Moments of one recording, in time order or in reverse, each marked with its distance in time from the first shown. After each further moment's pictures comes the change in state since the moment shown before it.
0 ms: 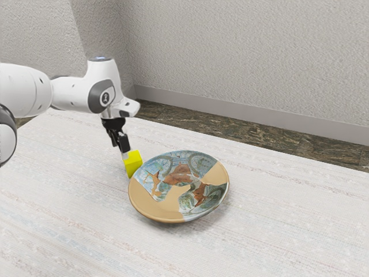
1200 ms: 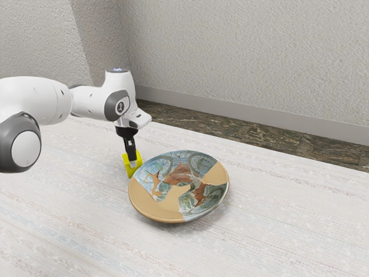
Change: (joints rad) arm 0.059 0.203 -0.092 0.193 0.048 -0.043 0.220
